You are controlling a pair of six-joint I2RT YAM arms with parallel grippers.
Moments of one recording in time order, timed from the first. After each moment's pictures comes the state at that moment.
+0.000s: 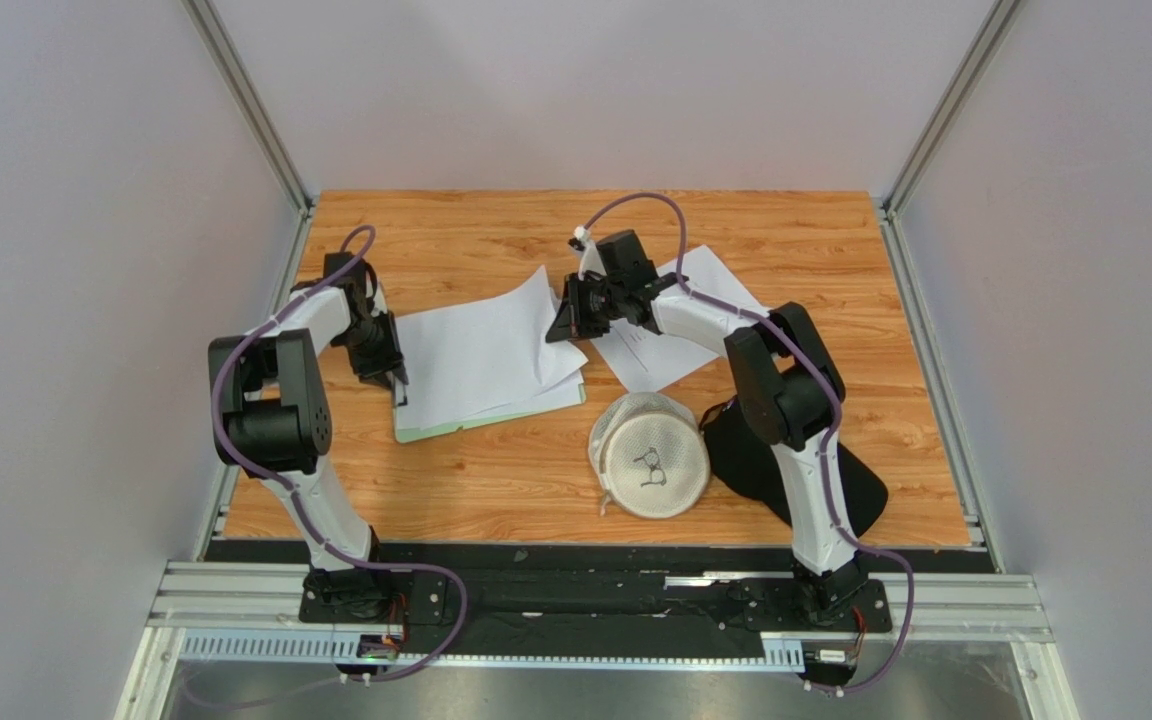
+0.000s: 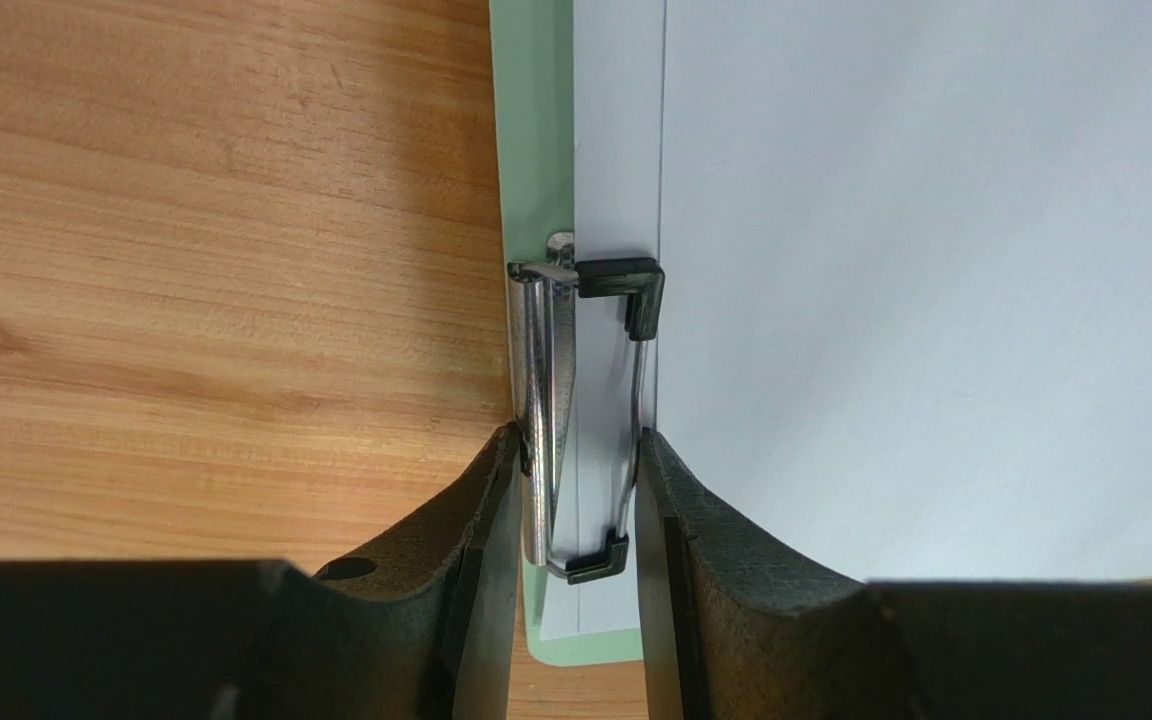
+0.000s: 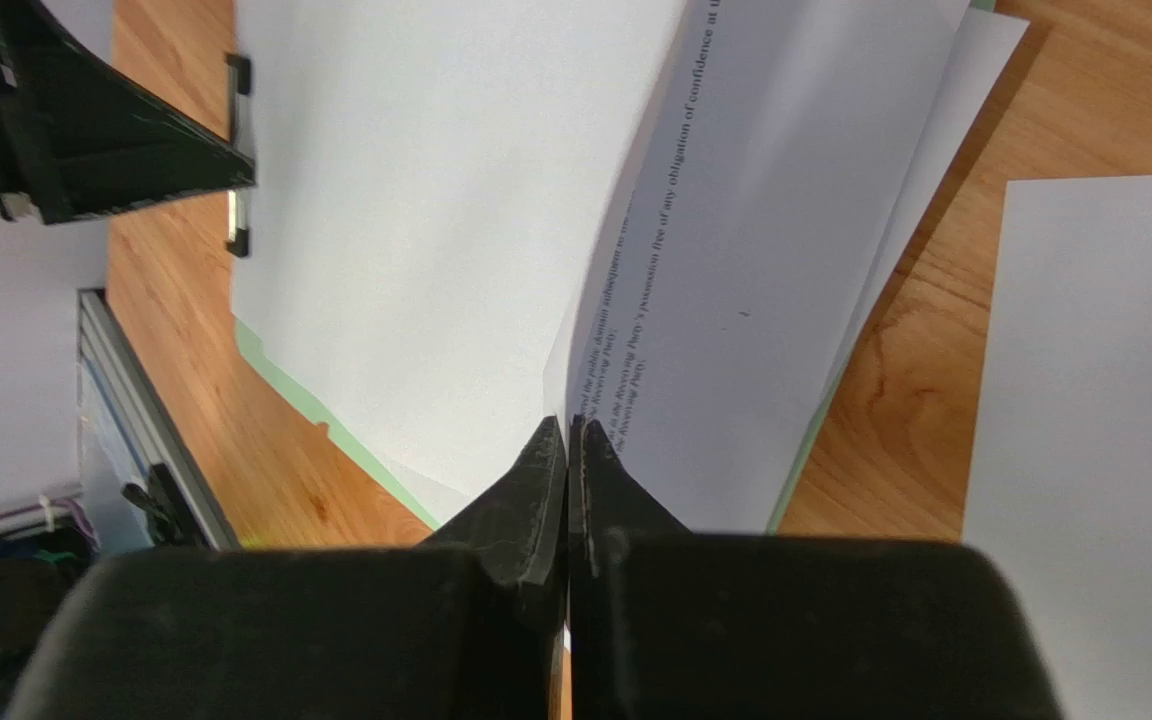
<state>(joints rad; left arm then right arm) 0.11 1.83 1.20 -0.69 0.12 -0.18 0.55 2.21 1.62 -0.15 -0.54 0.48</state>
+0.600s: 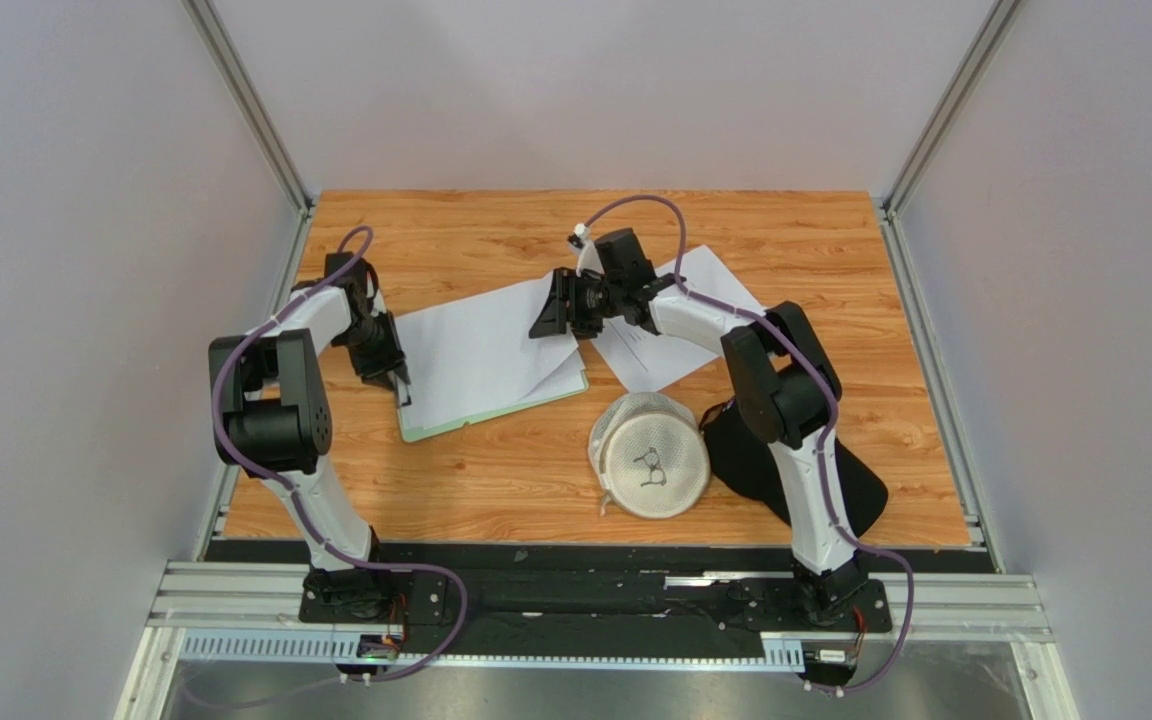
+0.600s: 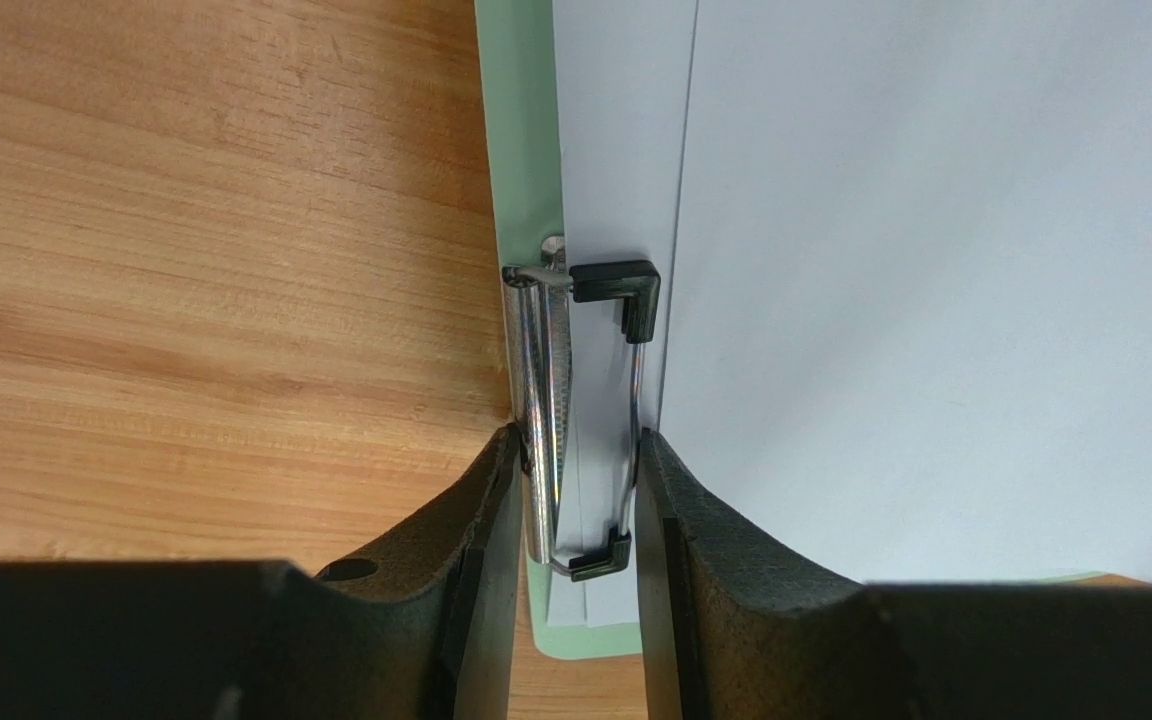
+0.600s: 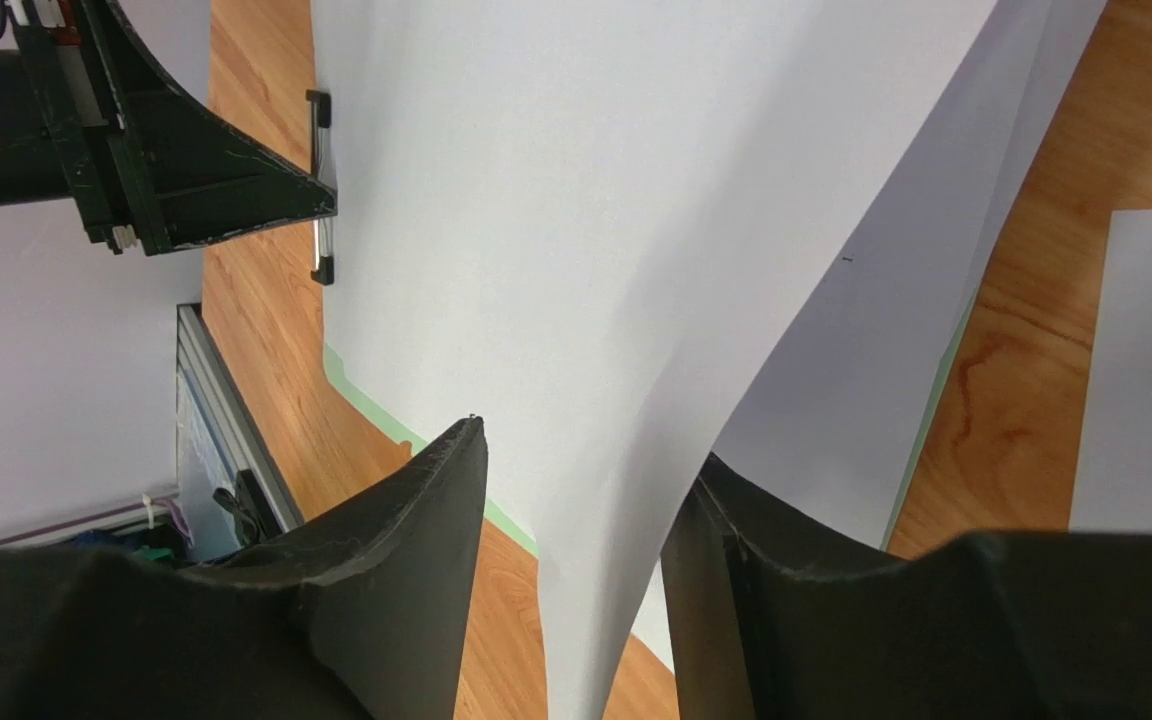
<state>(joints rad) 0.11 1.83 1.21 -0.70 0.12 -0.25 0.55 2.21 1.60 -0.08 -0.59 0.60</state>
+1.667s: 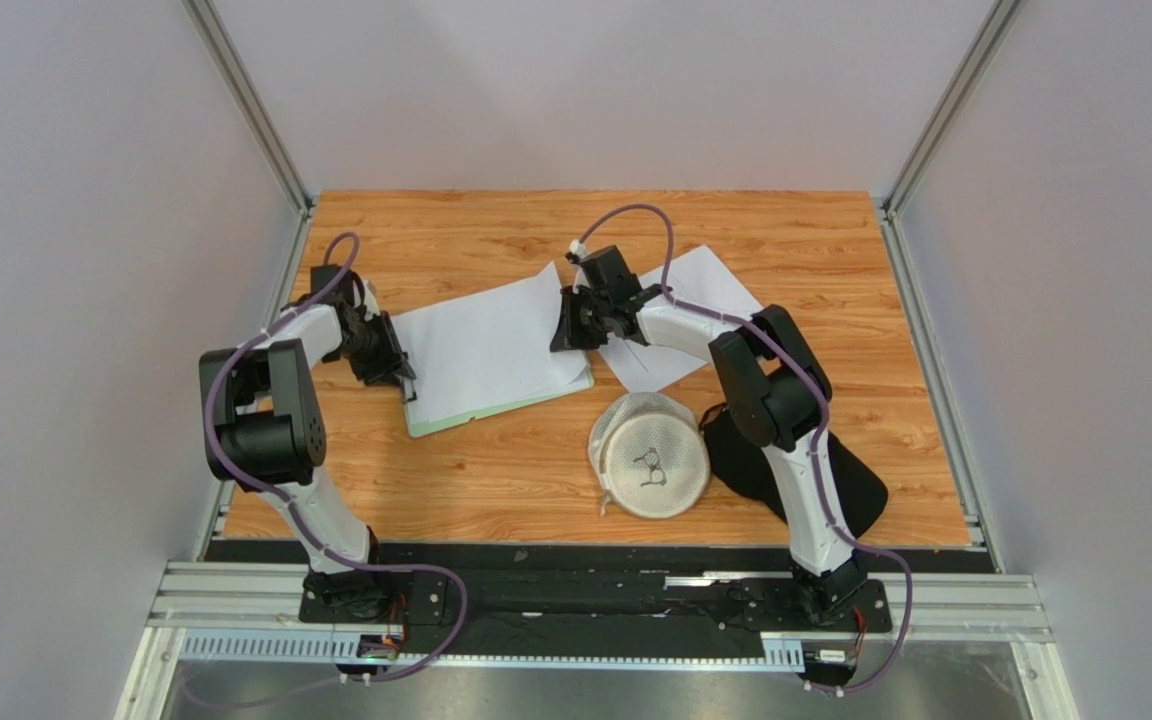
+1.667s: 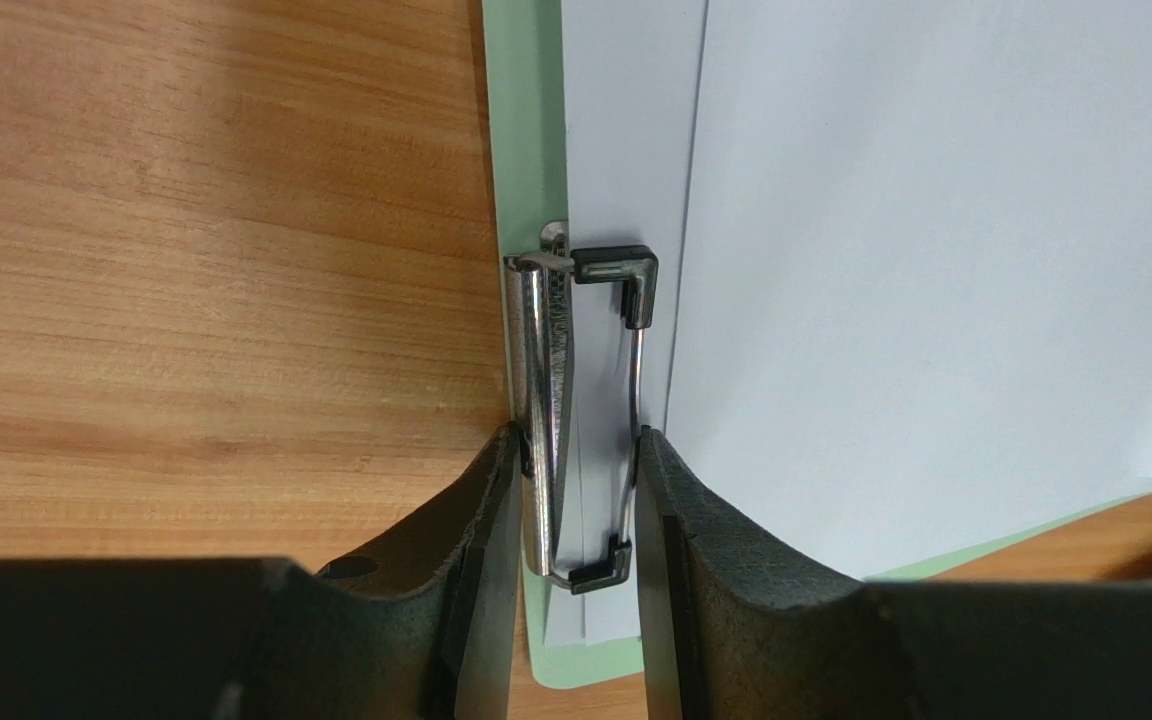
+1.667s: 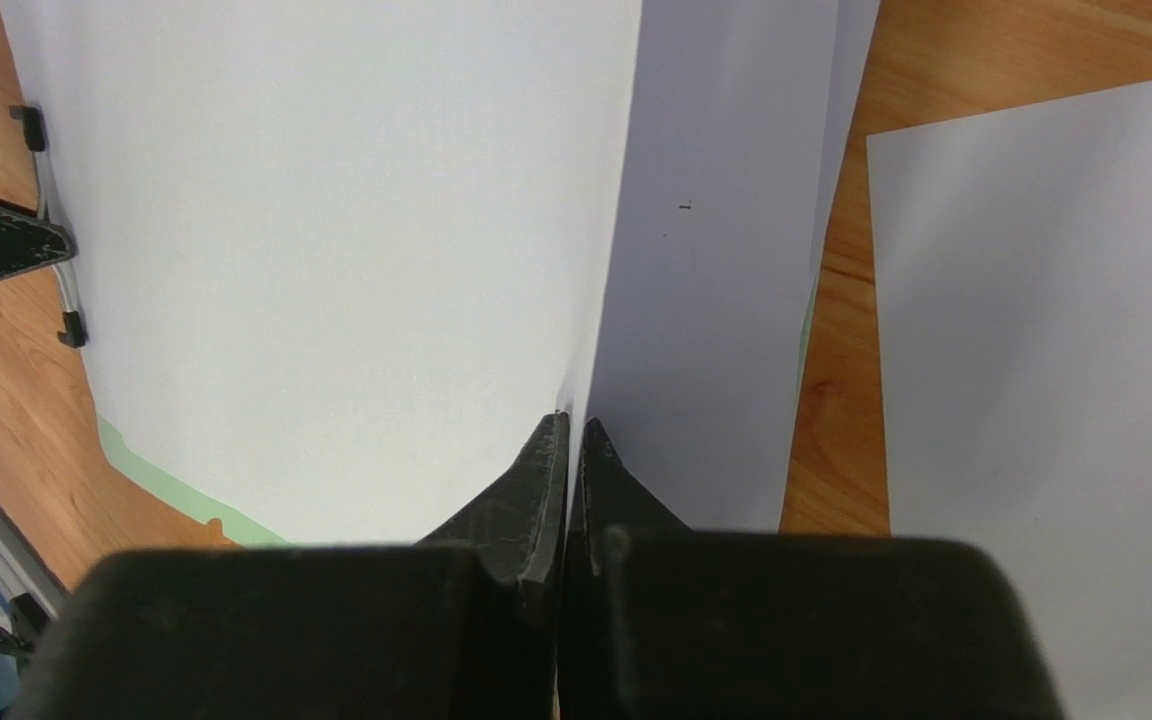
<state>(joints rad) 0.16 1.77 1.09 -0.52 0.26 -0.25 0.60 2.23 1.59 -0.16 -0.31 0.52</state>
